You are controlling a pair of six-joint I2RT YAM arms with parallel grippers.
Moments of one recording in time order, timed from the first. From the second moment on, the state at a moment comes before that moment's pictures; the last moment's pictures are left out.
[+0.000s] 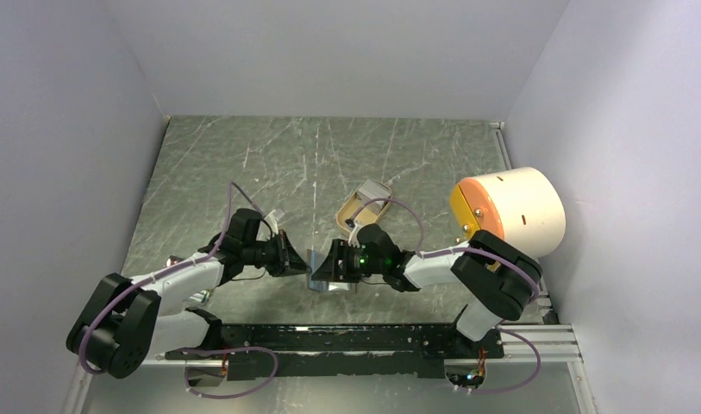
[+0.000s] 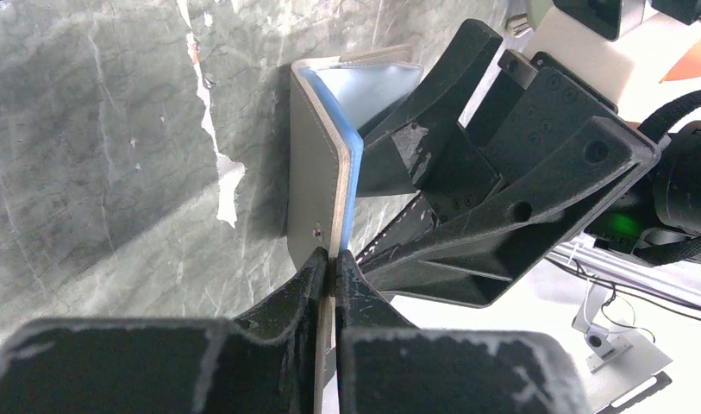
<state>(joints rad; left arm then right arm) -0.46 1.20 0.38 0.06 0.66 -0.88 0.91 1.60 0.50 0.55 -0.36 0.96</state>
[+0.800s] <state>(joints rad) -0.46 1.19 0.38 0.00 0.61 -0.87 0.91 1.54 0.49 0.44 -0.28 0.91</state>
